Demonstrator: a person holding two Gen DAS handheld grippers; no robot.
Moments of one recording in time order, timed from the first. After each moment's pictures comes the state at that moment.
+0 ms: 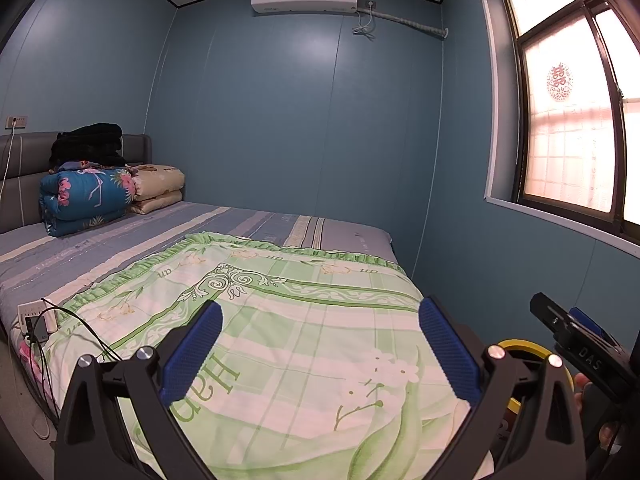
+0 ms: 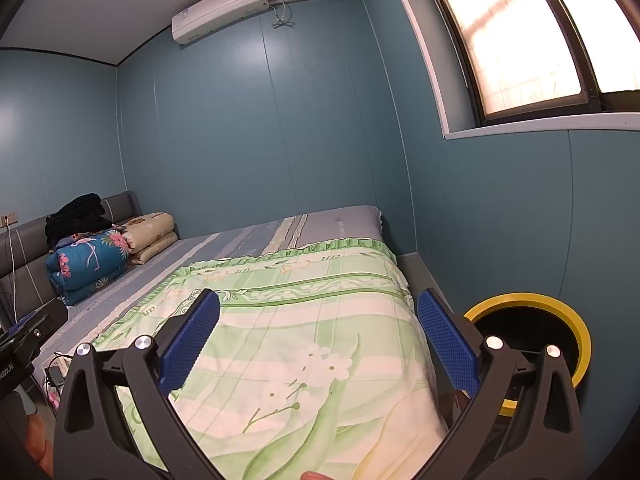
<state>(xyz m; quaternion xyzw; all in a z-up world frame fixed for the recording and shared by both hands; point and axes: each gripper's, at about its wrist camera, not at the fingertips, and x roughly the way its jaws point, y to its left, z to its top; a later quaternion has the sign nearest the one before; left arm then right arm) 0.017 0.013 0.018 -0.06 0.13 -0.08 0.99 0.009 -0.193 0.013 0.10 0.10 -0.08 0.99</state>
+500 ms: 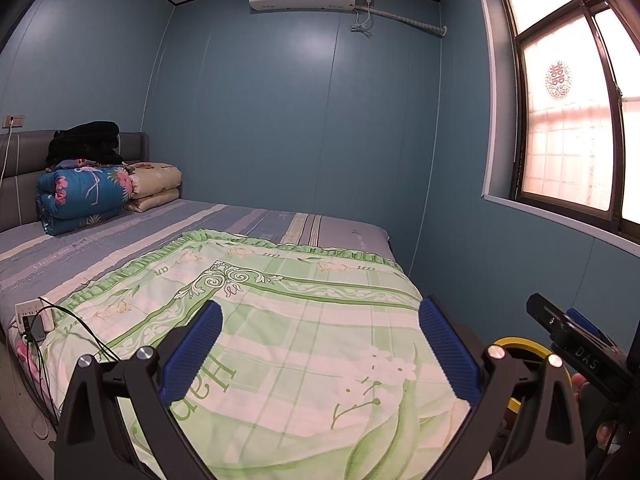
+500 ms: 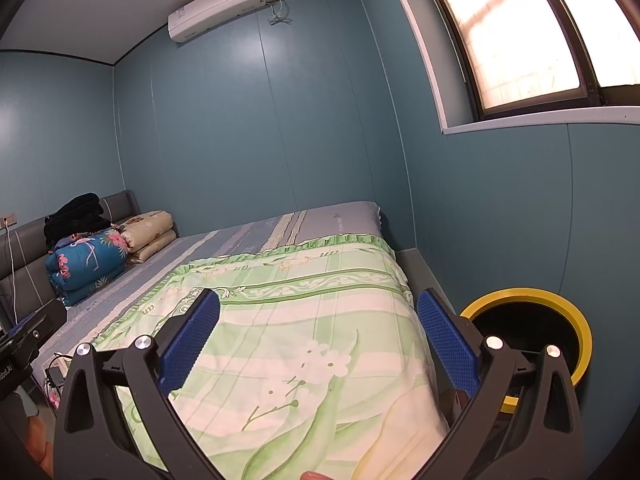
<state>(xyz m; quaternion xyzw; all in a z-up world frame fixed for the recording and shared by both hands) 0.020 0.014 0.016 -0.06 0.13 -0.09 0.99 0.011 -0.196 0.009 0.11 0.11 -0.08 0.99</state>
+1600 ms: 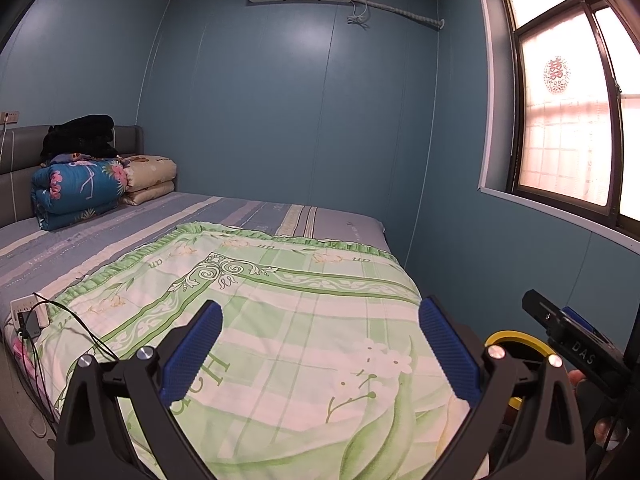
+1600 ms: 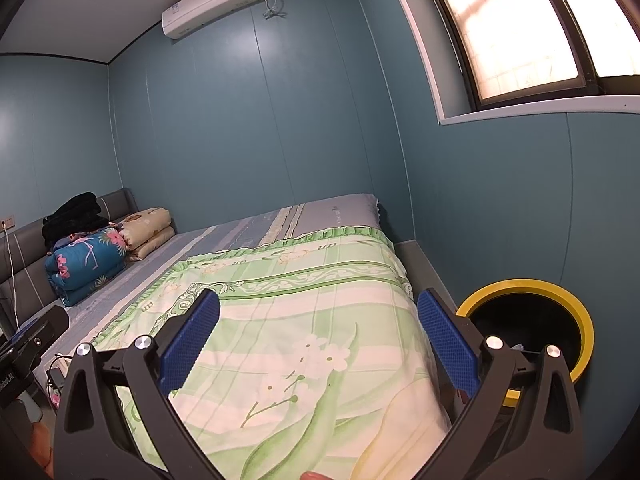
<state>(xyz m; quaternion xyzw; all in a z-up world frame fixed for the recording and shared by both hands) 0.026 0.012 0.011 -0.06 0.15 -0.10 0.98 0.015 -0.194 0.004 0.12 0.12 -0.08 0.98</state>
